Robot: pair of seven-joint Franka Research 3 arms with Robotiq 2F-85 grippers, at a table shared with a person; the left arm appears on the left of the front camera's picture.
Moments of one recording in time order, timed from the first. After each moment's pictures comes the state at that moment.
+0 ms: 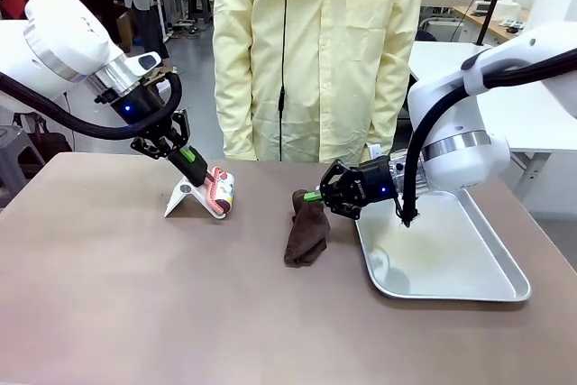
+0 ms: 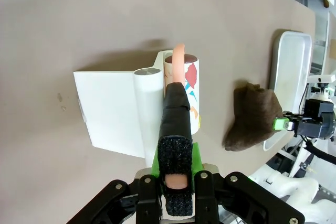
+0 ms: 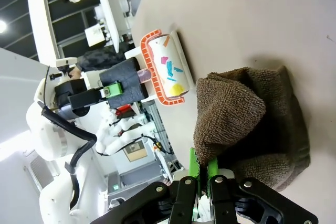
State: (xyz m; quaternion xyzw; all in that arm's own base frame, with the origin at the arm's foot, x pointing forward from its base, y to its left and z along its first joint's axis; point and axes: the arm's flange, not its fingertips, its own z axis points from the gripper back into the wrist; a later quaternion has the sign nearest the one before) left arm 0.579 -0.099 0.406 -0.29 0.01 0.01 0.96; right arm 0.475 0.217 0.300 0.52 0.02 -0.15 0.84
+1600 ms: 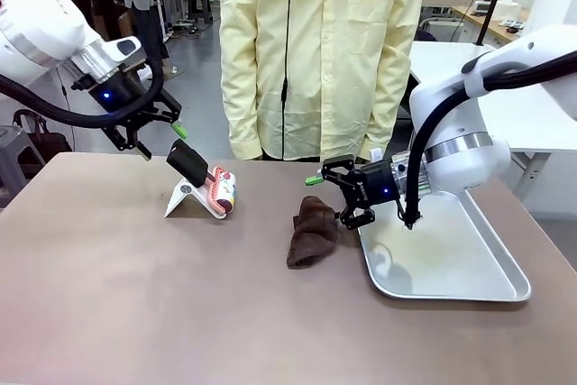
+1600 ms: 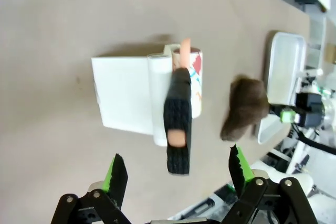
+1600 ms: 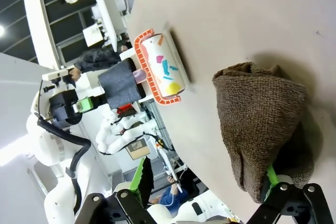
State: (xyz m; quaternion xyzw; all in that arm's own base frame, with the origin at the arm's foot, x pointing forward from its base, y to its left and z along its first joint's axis) left arm 0.564 -0.067 0.437 -0.30 0.01 0.02 0.95; right arm 0.477 0.212 0.295 0.52 0.03 -0.15 0.84
